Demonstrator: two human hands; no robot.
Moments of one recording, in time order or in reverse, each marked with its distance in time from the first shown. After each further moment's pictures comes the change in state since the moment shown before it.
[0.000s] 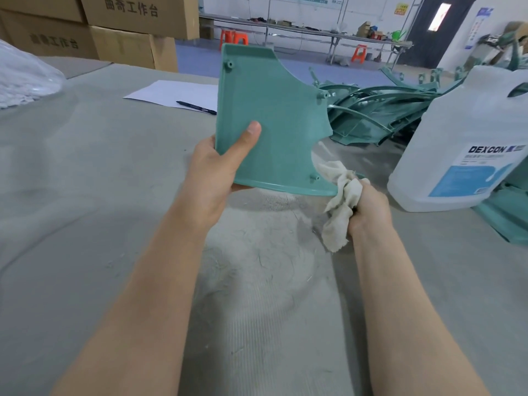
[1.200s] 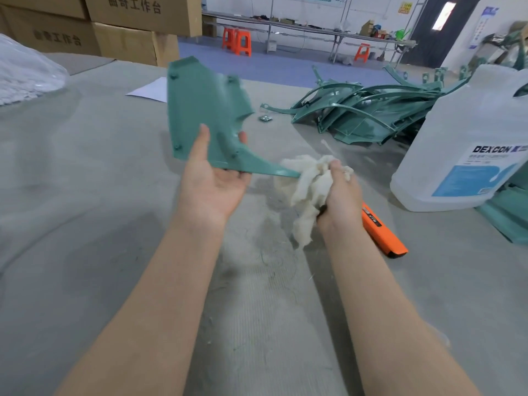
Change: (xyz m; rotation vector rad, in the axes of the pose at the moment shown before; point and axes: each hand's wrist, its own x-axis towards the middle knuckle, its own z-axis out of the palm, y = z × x) left_hand 0.012 -0.007 -0.003 -0.822 0.308 -0.204; right_hand -0.024 0.021 0.039 -0.060 -0.035 -0.220
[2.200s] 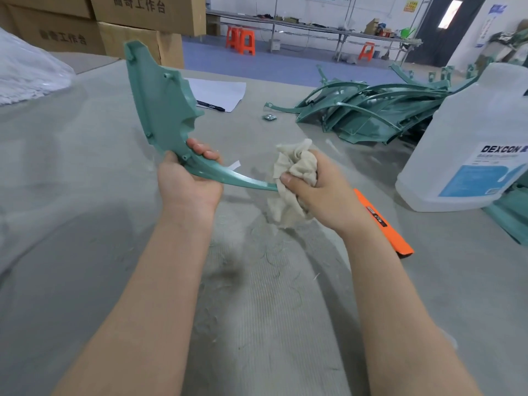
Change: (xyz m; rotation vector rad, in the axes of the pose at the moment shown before) left_hand 0.006 0.022 -0.012 -0.272 0.014 0.066; right_hand -0.012 -0.008 -0.007 -0.741 -0.575 -0.456
